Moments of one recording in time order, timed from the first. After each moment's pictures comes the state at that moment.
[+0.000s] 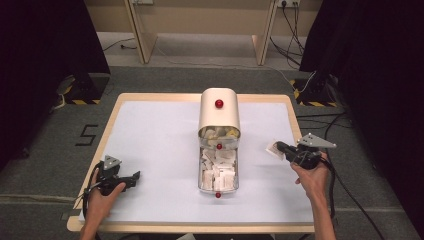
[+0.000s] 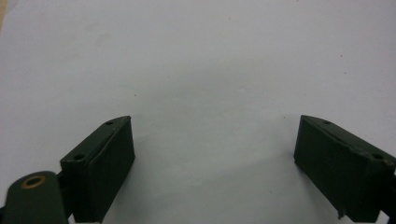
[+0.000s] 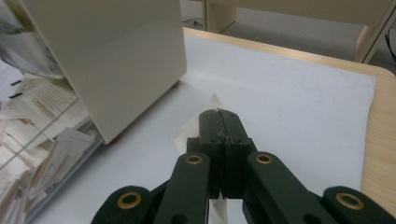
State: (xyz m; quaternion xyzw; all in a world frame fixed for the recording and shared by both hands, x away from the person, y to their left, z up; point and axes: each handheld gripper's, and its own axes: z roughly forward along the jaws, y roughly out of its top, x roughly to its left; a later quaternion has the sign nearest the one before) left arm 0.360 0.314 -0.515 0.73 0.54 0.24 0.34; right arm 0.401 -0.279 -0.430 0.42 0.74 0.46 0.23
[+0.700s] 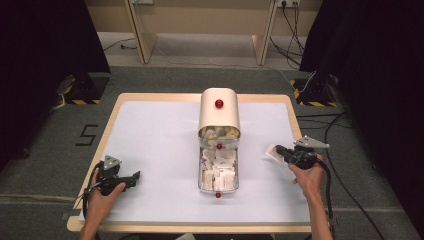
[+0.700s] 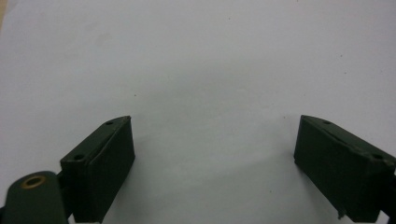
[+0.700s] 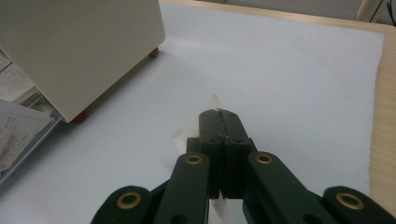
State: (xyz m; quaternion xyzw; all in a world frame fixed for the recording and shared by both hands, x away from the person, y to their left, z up) left arm 0.360 0.314 -0.515 0.73 0.54 0.24 0.34; right arm 0.418 -0.283 -0.463 0.45 0.75 0.44 0.21
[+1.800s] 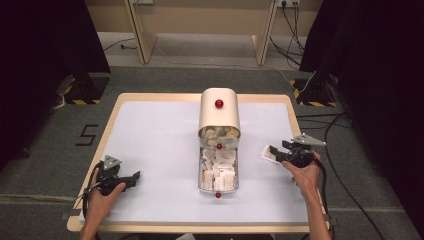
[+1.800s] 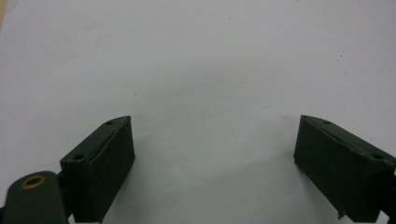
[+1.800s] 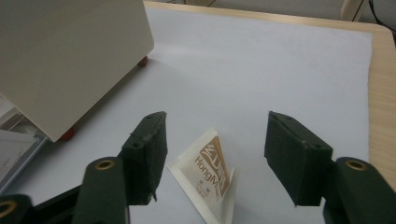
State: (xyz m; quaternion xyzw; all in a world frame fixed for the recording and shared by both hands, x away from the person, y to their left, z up) left arm 0.360 0.314 -0.515 0.73 0.54 0.24 0.34; right arm 0.424 -0.275 -0.461 0.47 0.73 0.43 0.23
